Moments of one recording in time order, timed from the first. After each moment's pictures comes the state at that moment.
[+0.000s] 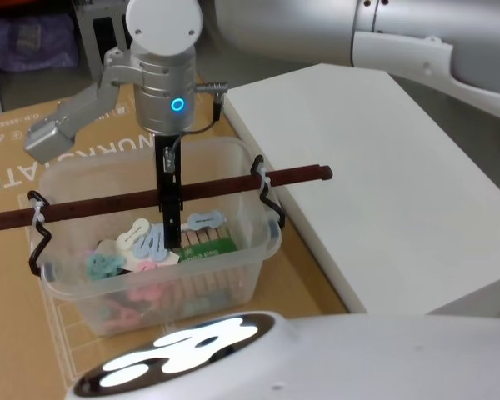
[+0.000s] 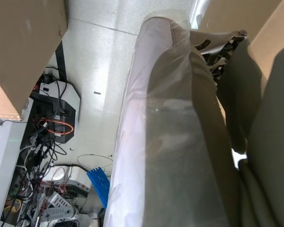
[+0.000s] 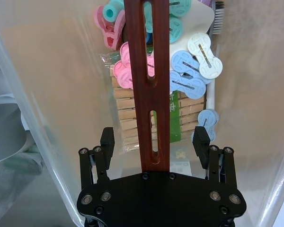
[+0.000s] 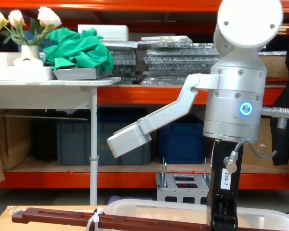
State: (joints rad) left arm -1.47 0.98 1.56 -0.90 0.05 0.15 -1.47; right arm 1.34 0.32 -1.55 -1.15 -0.09 -0.55 1.41
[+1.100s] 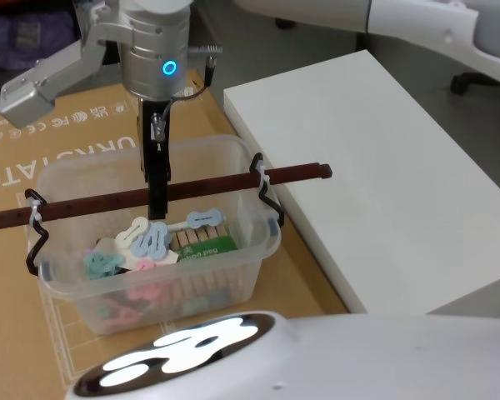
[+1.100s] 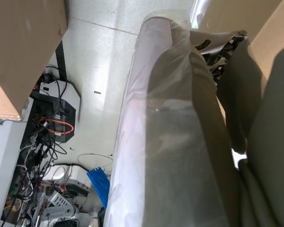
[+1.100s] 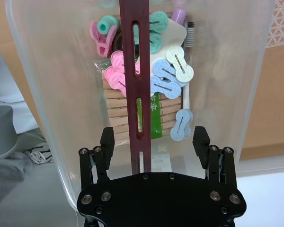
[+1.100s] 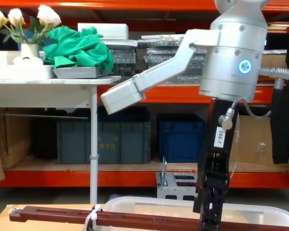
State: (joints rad) left arm -1.47 0.98 1.56 -0.90 0.05 0.15 -1.47; right arm 1.41 0.35 -1.52 -1.23 -0.10 -0.55 1.40
